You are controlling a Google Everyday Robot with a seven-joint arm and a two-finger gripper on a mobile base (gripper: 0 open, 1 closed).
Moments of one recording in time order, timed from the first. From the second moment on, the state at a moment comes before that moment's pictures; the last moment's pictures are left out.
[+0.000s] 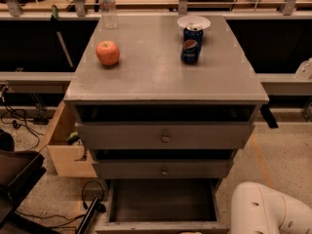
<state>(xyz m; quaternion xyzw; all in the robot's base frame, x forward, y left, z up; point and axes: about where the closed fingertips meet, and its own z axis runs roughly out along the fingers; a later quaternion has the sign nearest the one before) 0.399 -0.121 0.144 -0.58 0.64 0.10 0.50</state>
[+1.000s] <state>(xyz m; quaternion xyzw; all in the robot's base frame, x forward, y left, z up) 0.471 -0.091 0.152 -0.58 0.62 0.10 0.52</state>
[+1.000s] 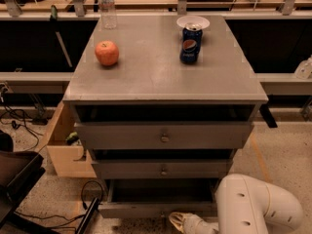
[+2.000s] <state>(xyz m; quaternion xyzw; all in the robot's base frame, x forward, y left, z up) 0.493 -0.081 0.149 -0.57 0.62 0.11 0.53</state>
